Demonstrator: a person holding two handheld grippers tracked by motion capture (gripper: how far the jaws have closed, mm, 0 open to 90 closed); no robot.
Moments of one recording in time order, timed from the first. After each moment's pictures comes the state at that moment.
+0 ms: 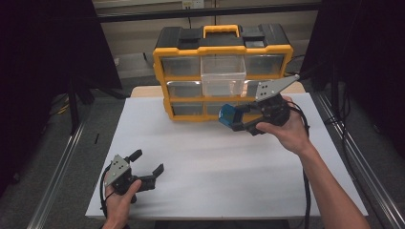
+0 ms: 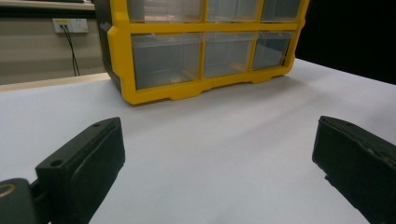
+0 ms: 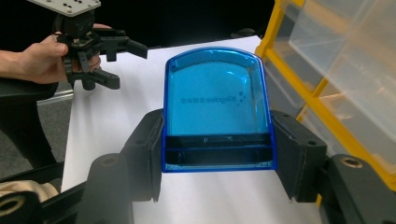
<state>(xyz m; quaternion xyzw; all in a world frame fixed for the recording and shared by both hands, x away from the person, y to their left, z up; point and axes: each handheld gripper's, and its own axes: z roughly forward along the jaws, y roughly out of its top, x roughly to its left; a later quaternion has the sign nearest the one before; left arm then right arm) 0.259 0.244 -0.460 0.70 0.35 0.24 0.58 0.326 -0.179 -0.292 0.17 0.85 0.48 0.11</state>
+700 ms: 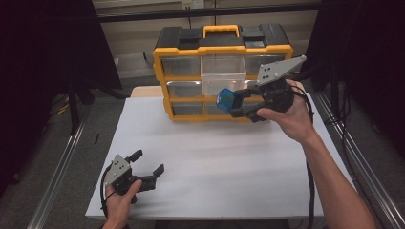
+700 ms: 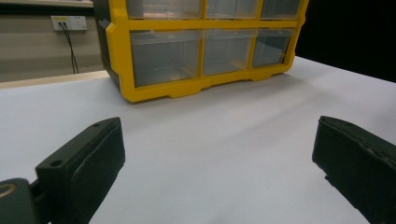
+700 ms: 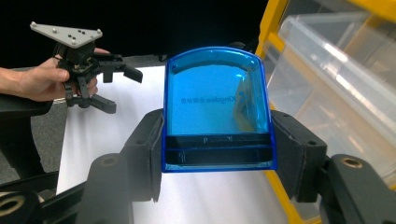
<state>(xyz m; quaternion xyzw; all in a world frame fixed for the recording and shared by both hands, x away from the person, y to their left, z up) 0.260 0.243 -0.461 0.70 0.35 0.25 0.57 0.326 -0.174 -0.247 0.16 0.85 0.48 0.15</state>
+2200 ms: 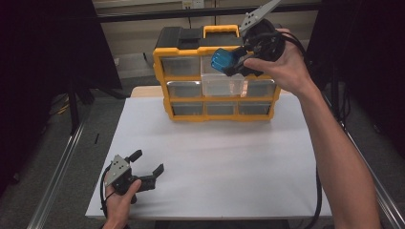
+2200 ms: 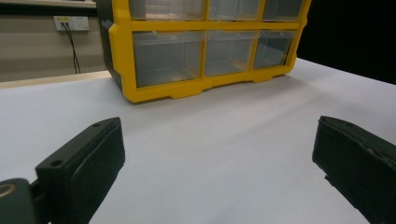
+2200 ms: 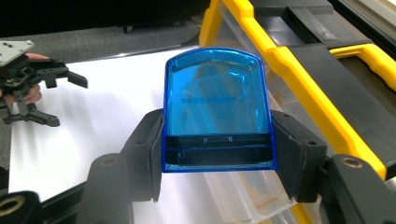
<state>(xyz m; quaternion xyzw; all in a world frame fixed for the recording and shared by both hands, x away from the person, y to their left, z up) 0.259 0.243 -0.461 0.69 0.35 0.24 0.58 0.389 -0.154 -0.167 0.19 0.88 0.39 0.18</state>
